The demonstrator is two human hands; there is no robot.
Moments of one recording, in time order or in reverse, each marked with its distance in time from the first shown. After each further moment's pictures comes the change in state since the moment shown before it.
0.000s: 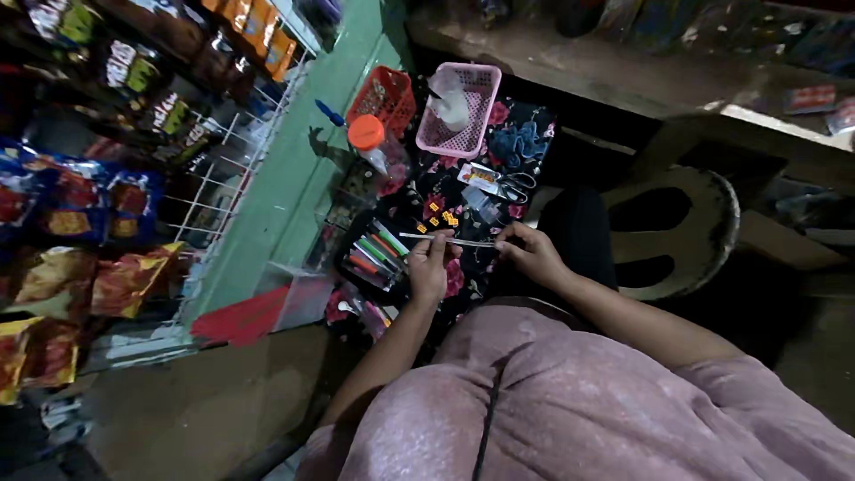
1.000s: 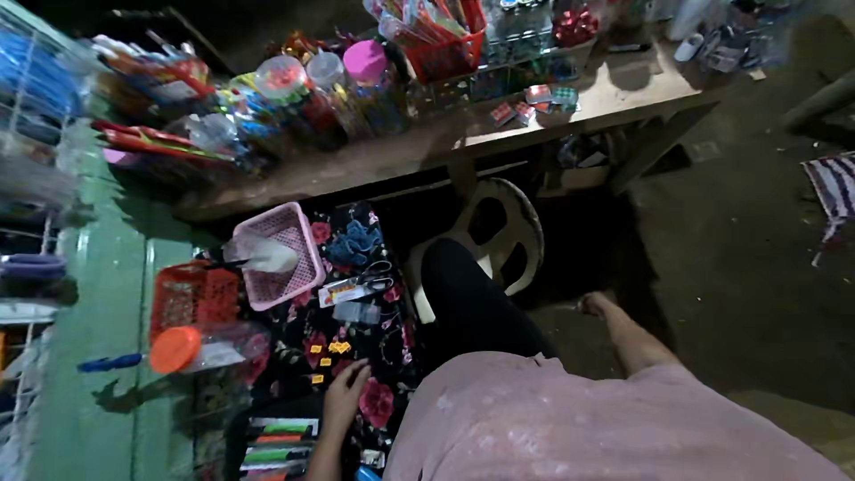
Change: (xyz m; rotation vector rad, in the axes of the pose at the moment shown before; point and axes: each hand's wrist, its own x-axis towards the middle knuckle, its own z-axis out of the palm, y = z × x) left_hand 0.067 -0.076 -0.011 0.935 -0.681 -0.246; right_hand -0.348 0.202 -0.191 0.067 0.760 1.470
